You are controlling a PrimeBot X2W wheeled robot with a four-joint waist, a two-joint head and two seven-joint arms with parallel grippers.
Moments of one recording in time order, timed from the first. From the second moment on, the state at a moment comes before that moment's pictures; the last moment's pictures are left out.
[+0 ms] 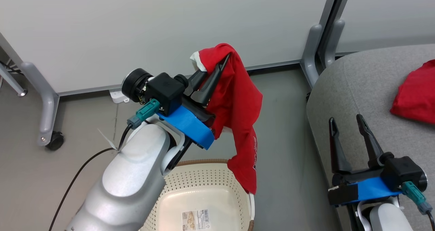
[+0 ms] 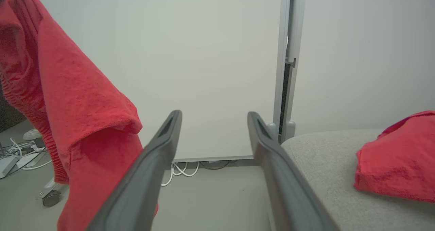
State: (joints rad) left arm -0.78 0.10 -0.63 0.43 -0.38 -0.13 -0.25; right arm -0.16 -0.08 0.00 0.16 0.07 0.13 -0.26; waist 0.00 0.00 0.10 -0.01
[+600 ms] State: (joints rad) left arm -0.80 0.09 -0.66 0.42 -0.40 -0.12 -0.23; right arm -0.15 -0.09 0.12 0.14 0.08 0.13 -0.26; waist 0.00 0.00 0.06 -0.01
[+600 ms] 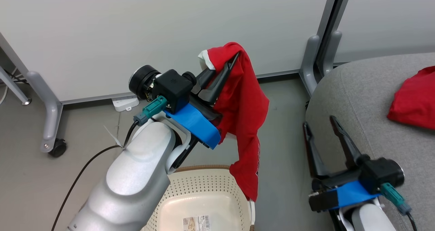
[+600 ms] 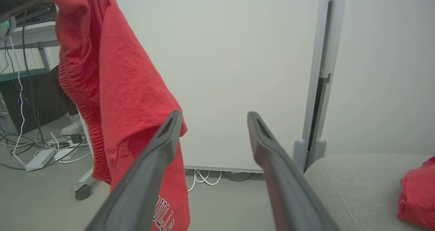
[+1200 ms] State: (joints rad) left arm -0.87 0.08 -0.70 0.41 -0.38 -0.12 -0.24; right arm -0.61 -0.13 0.43 0.43 0.01 0.13 -0.26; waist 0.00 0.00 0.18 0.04
